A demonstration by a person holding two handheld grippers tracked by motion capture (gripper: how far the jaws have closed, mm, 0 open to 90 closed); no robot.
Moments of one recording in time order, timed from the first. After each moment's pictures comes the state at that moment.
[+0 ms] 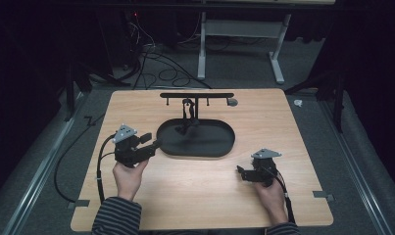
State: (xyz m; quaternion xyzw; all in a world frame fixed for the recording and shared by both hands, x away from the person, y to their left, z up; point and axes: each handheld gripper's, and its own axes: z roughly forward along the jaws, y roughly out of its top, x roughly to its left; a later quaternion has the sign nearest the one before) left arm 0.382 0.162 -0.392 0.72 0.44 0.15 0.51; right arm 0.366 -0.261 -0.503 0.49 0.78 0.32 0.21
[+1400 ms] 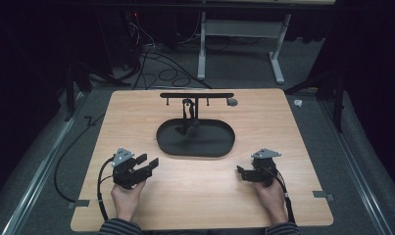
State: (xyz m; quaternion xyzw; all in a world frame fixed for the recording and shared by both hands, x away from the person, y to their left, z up) left arm 0.347 0.176 -0.445 0.71 0.48 0.15 0.49; right arm 0.366 -0.261 -0.503 0.49 0.78 0.32 0.21
